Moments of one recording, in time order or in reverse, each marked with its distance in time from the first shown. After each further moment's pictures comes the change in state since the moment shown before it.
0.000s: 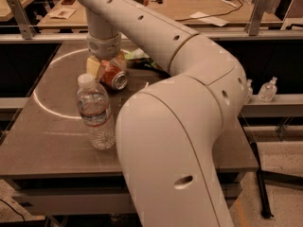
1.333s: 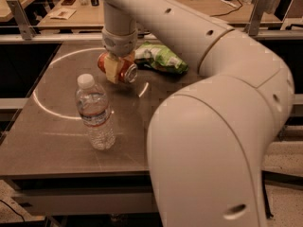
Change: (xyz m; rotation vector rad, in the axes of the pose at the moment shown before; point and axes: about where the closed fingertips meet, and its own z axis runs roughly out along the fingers) arm 0.038 -0.008 -0.026 0.005 -0.052 -0.034
